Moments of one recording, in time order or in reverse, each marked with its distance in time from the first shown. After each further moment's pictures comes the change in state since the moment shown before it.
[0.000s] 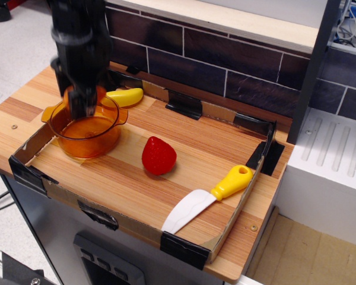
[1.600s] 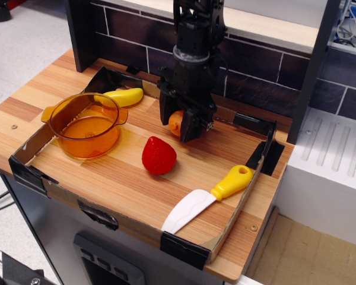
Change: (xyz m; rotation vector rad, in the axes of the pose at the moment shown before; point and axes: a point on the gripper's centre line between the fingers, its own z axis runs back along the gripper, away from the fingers) arm 0.105 -0.075 -0.033 -0.195 0.077 0.126
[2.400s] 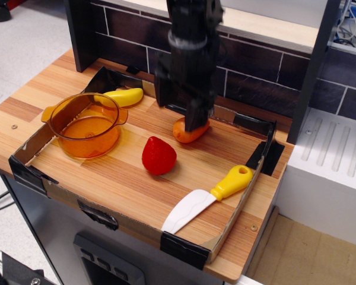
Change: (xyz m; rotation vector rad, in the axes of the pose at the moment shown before) arm -0.003 -0.002 0.041 0.050 -0.132 0.015
